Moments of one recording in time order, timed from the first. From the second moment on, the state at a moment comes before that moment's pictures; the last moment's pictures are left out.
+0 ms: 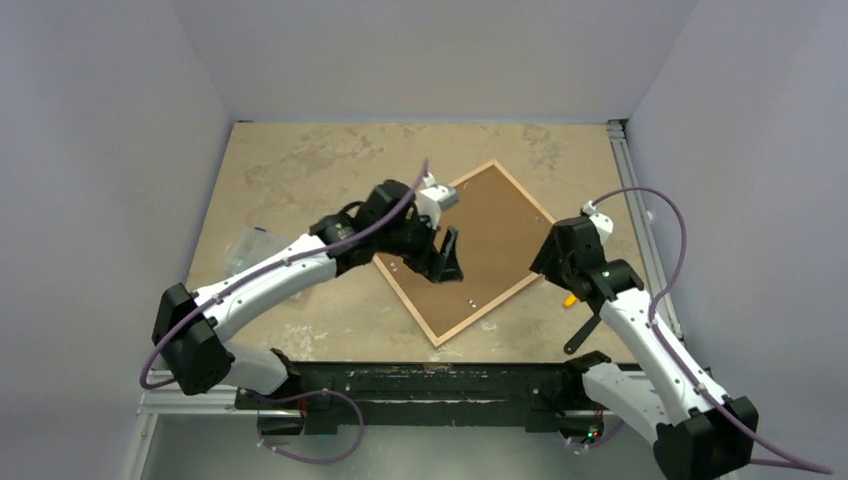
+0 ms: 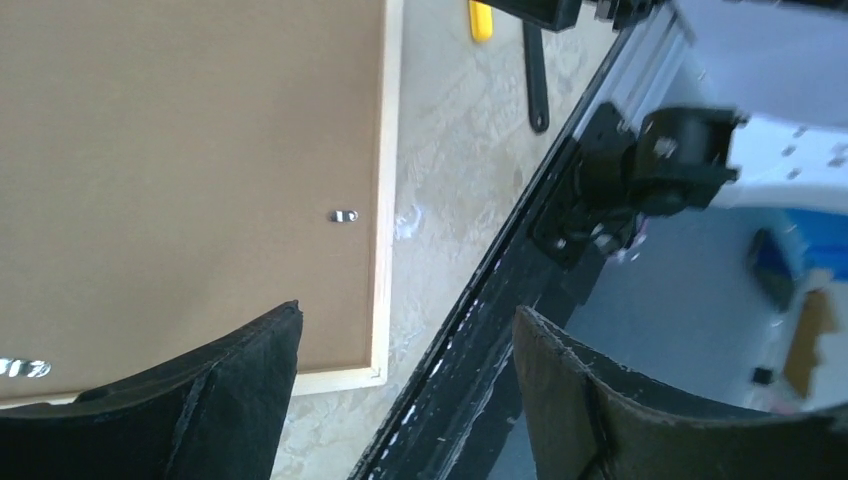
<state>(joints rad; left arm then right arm) -0.75 1.38 1.19 -0.45 0.47 -0.36 0.27 0.94 0.76 -0.76 0.35 0.72</state>
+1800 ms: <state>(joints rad) -1.29 1.75 1.18 -0.46 -0.27 -0.35 0.05 0.79 0.52 -0.52 -0.17 0.79</state>
